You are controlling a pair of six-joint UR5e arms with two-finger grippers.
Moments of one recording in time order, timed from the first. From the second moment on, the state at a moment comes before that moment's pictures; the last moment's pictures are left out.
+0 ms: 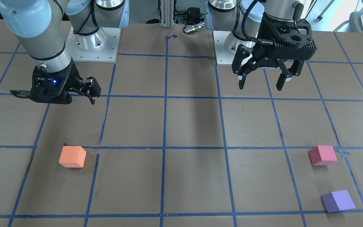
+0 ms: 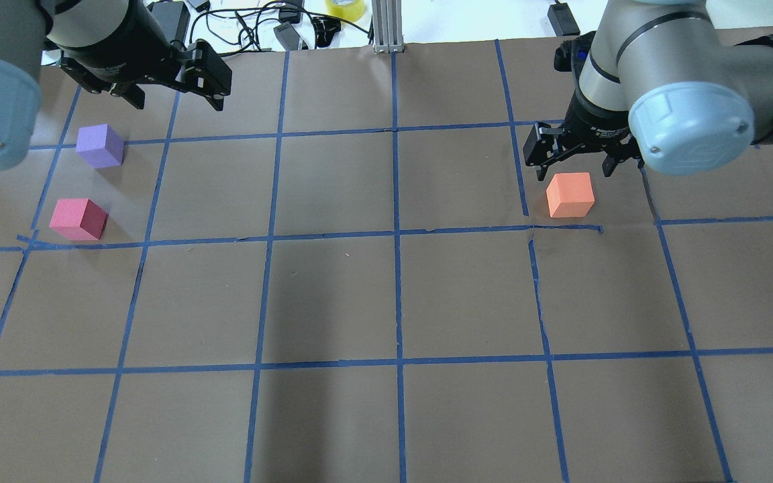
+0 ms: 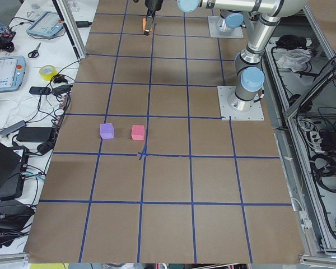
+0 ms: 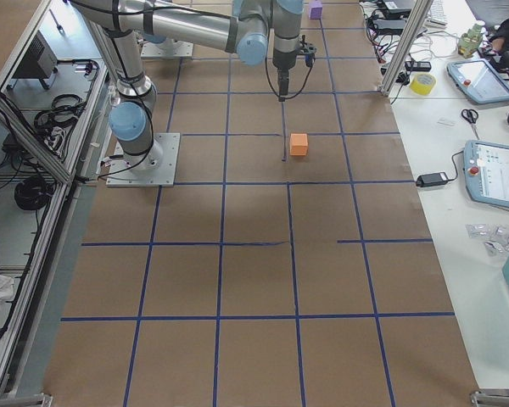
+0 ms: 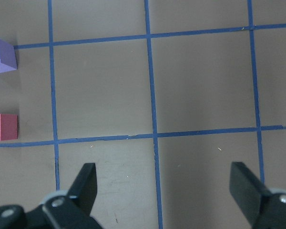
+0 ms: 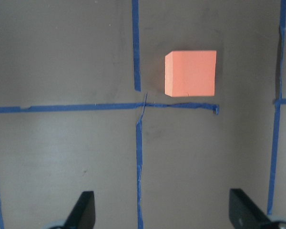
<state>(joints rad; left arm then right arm) -1.61 -1.55 -1.55 -1.33 1.61 0.02 1.56 -1.43 1.73 -1.90 -1.61 -0.01</state>
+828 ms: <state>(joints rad) -1.61 -1.62 -1.48 -1.44 1.61 0.02 1.49 -1.21 1.74 -2.19 -1.62 -0.18</state>
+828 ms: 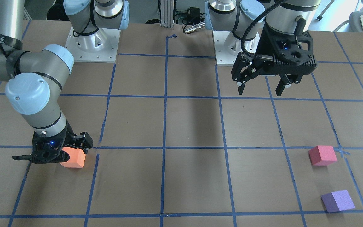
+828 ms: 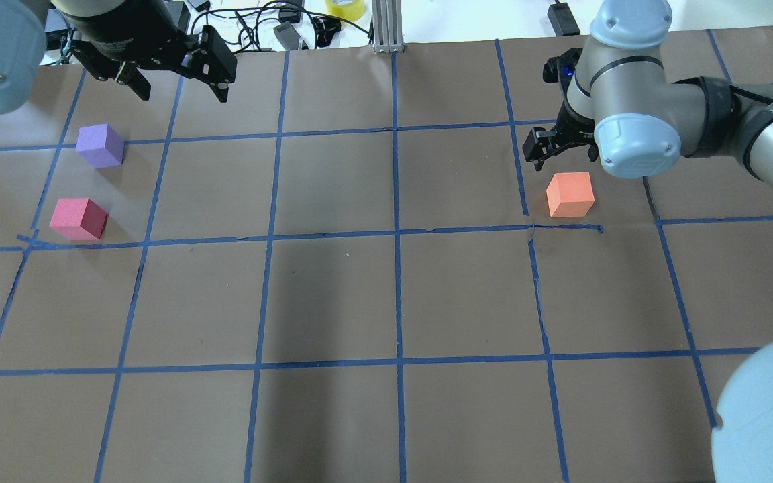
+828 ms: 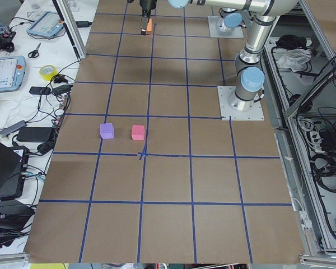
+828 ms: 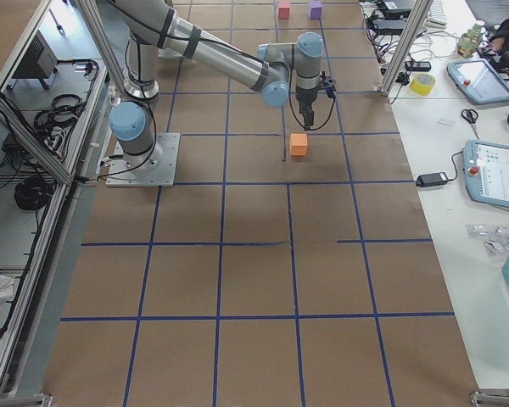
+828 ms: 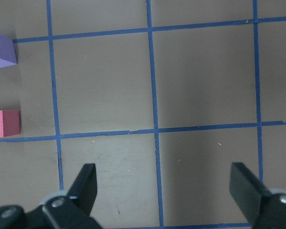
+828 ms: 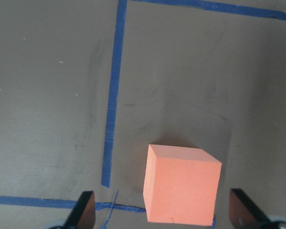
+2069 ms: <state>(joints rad) -1.63 -1.58 -1.59 -1.36 1.61 0.02 1.46 -1.10 1.75 -2.20 -1.61 -0.19</state>
